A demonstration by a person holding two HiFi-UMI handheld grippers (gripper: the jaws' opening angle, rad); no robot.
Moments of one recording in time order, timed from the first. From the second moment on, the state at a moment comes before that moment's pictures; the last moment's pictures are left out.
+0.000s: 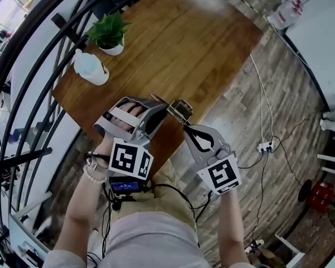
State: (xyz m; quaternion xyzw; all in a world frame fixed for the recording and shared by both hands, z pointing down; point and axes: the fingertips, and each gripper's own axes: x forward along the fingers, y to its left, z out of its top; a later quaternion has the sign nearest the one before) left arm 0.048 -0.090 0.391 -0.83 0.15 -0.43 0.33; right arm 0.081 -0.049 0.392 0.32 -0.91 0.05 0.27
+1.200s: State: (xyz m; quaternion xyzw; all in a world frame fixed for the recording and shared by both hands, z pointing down) left arm 0.081 -0.135 0.521 -0.83 0.09 -0.50 0.22; right arm 0.116 -0.094 0.517 0.29 -0.90 0.21 0.23
